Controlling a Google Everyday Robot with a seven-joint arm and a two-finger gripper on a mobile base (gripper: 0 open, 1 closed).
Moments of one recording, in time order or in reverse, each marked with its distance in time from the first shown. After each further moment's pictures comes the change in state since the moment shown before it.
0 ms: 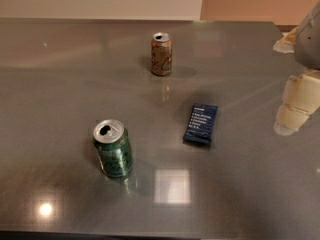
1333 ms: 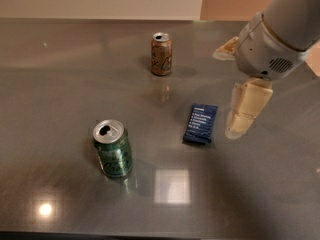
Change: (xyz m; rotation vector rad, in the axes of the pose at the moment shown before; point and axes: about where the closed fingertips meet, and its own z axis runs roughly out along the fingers) arm -0.084 0.019 0.039 -0.099 -0.189 -0.220
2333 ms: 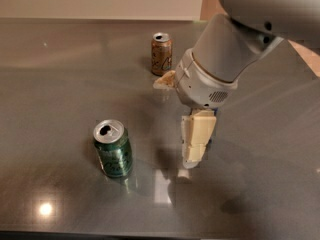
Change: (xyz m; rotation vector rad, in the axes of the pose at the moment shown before) arm -0.080 0.045 0.067 -0.154 -0.098 -0.285
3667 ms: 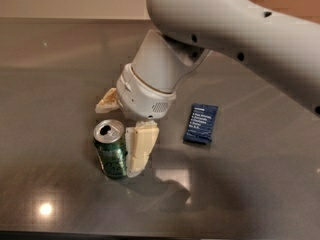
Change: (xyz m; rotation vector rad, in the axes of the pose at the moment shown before) arm -0.096 -0.003 0.057 -0.118 -0.184 -0.207
